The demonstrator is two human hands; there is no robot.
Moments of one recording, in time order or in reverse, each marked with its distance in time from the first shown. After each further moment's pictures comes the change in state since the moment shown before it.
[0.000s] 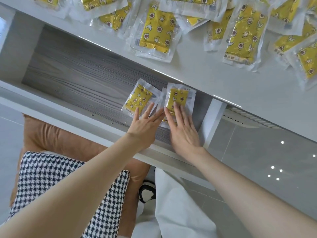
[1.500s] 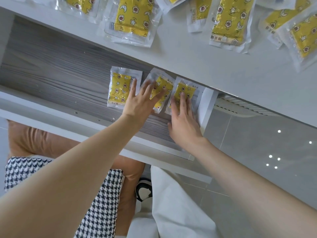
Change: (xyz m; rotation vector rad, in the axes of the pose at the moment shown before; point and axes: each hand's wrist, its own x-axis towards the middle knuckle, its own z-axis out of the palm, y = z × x) left_hand 0.049 -0.002 -0.009 0.277 0.301 0.004; right_hand 0.003 0.019 -0.002 0.113 0.029 0.189
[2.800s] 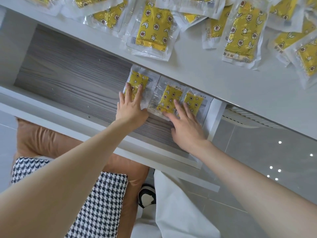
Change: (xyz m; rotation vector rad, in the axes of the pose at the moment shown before) left_hand -0.018 -0.033 0.001 -0.742 -0.157 -0.512; right_hand 0.008 -0.010 -0.010 0.008 -0.056 -0.128
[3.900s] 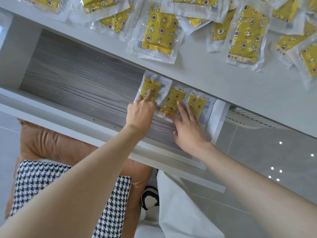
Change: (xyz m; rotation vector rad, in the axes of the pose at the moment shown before) left_hand 0.001 0.005 0.009 0.440 0.249 0.275; right_hand 0.000 -0.008 0.004 -0.033 0.000 0.015
